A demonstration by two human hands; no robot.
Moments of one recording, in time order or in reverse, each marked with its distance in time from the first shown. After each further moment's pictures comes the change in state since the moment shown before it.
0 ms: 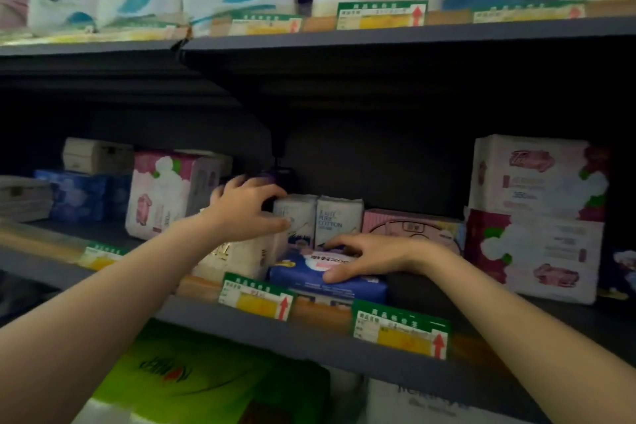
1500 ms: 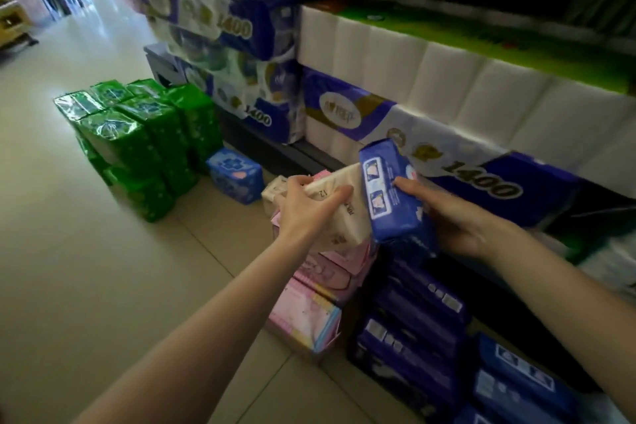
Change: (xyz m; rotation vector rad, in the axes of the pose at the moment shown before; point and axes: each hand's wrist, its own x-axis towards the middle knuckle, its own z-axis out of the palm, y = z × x) left_hand -0.443 -0.215 0.202 -0.920 0.062 -1.138; right_hand 0.046 -0.198 0.451 1.297 -0.380 0.352
